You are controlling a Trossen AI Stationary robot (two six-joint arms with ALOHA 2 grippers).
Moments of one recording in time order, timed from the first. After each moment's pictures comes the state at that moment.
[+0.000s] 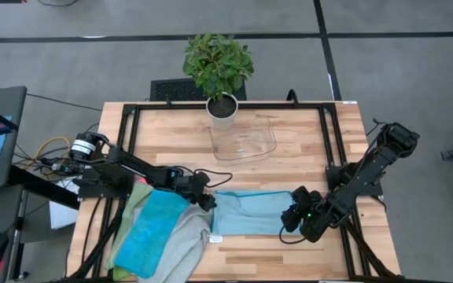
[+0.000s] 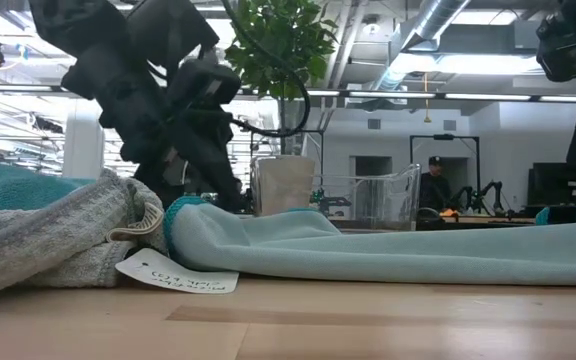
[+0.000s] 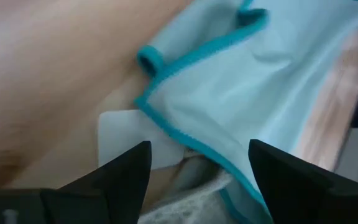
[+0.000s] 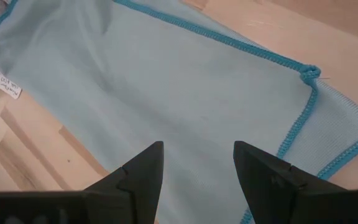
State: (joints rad) left arm -0.19 1.67 0.70 0.18 0.07 -1.15; right arm 0.80 1.39 0.76 -0.67 0.47 1.69
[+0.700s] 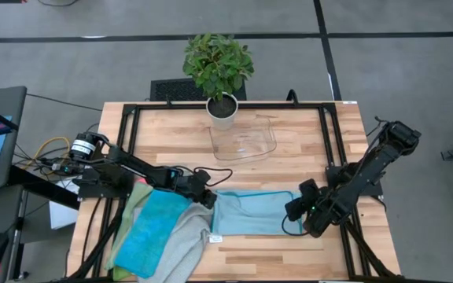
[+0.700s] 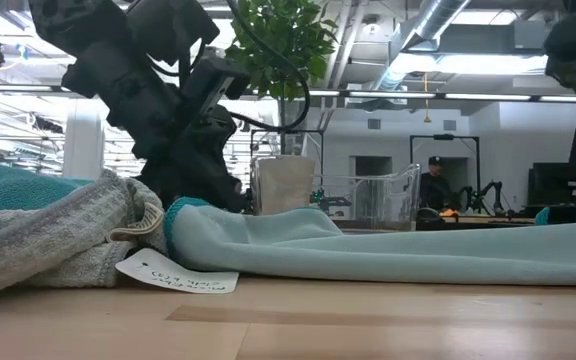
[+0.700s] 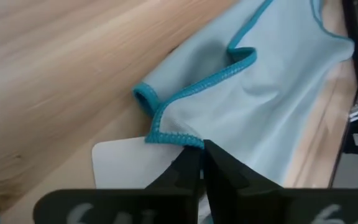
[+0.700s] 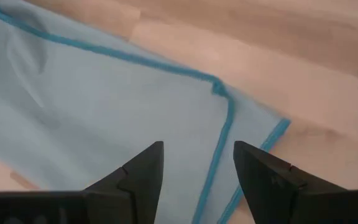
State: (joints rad) left arm -0.19 1.67 0.70 0.22 -0.02 -1.18; right arm 0.78 1.35 0.76 -0.90 0.47 1.90
